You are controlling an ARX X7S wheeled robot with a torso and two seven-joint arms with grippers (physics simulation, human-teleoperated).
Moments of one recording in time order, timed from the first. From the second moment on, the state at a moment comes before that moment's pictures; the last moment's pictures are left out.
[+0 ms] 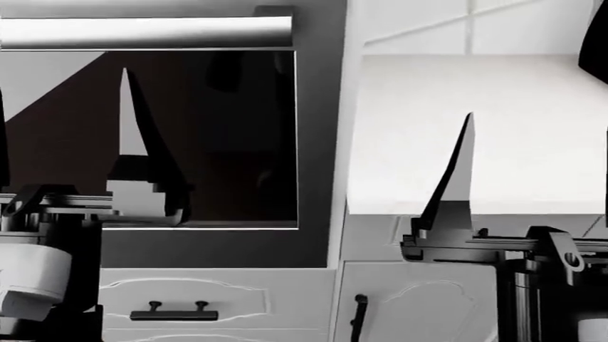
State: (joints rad) left arm -0.29 -0.34 0.08 0.96 -0.25 -0.37 -0.32; right arm 0.11 0.21 -0.13 -1.01 -0.19 0.30 0.16
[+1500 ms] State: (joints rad) left arm -0.32 -0.39 0.06 0.97 -0.37 -0.37 -0.37; right arm 0.10 0.23 -0.17 -0.99 -0.22 0.30 0.18
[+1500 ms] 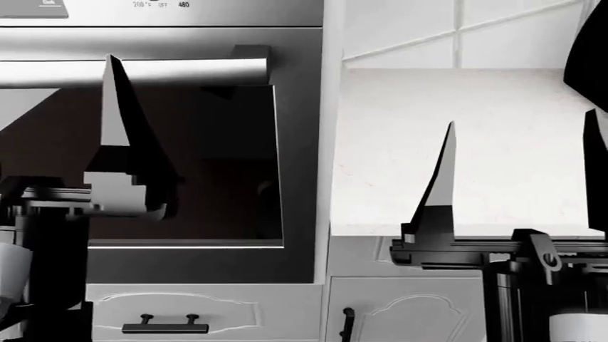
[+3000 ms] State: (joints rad) left arm -1.38 -0.54 0.04 0.69 -1.73 -1.18 -1.33; right arm 0.12 0.21 -0.22 -1.00 -0.27 0.47 0.14
